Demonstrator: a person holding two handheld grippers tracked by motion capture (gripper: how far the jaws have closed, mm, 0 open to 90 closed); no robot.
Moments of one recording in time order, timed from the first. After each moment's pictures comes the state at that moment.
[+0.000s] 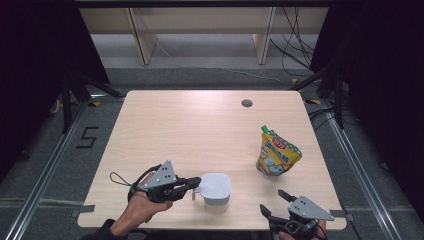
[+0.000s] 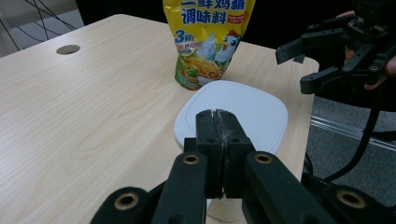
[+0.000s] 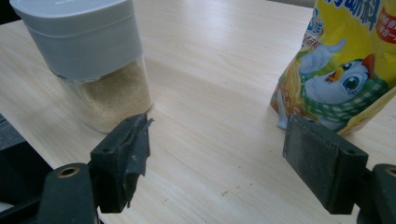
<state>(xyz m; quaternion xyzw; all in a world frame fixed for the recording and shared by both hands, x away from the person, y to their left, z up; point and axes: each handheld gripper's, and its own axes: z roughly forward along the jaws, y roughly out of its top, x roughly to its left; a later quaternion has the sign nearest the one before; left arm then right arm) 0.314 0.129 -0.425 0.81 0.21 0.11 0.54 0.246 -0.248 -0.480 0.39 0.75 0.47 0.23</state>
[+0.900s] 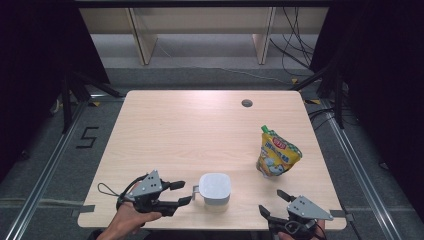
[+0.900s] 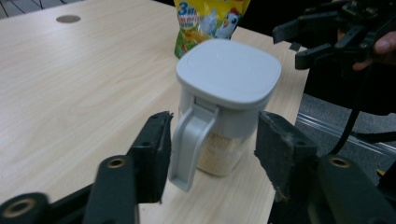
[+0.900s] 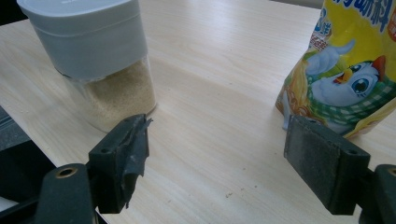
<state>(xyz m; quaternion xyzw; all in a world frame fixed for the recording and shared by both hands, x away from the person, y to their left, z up) 0.296 0.160 -0.448 0.81 0.24 0.08 0.53 0.248 -0.246 -0.482 0.38 0.76 0.47 0.23</state>
